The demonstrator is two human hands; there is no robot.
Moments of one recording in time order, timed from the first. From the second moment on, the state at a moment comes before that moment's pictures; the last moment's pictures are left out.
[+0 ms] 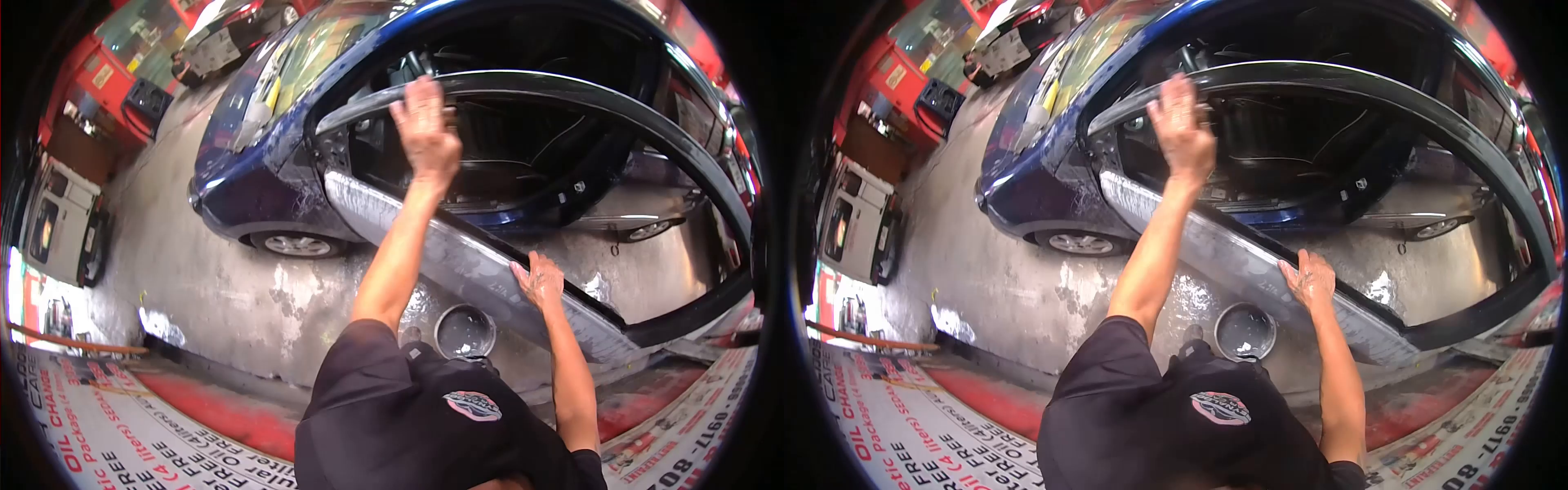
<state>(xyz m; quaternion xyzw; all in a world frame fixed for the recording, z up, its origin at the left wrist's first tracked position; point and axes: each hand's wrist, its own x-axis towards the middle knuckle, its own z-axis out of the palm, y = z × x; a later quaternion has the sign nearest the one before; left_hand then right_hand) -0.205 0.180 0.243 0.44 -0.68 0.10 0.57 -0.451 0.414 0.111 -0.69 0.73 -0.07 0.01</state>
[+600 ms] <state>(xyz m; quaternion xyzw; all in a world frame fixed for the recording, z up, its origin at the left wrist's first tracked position) -0.293 0.224 0.300 0.31 -0.74 0.05 0.60 -0.442 0.414 0.116 -0.67 0.73 -0.10 0.02</state>
